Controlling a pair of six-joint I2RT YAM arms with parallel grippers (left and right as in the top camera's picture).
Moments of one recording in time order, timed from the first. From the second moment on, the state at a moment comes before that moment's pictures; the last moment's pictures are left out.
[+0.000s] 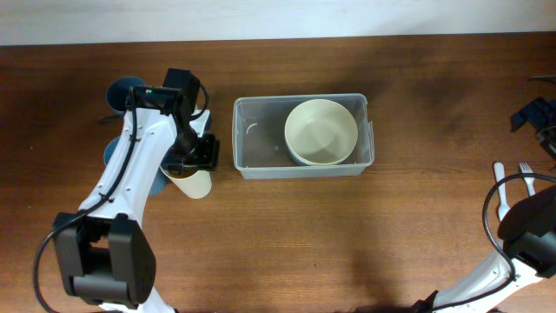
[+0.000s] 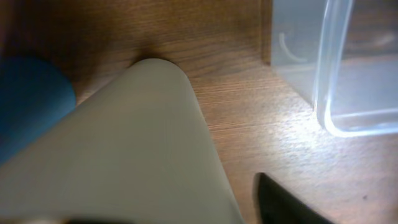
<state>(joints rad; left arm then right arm) -0.15 1.83 1.56 -1.28 0.07 -0.08 -0.61 2.07 2.11 -1.51 0.03 0.41</state>
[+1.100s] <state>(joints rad) -0.32 1.83 2.35 -1.65 0.12 -0.15 -0.61 2.07 2.11 -1.51 0.03 0.42</state>
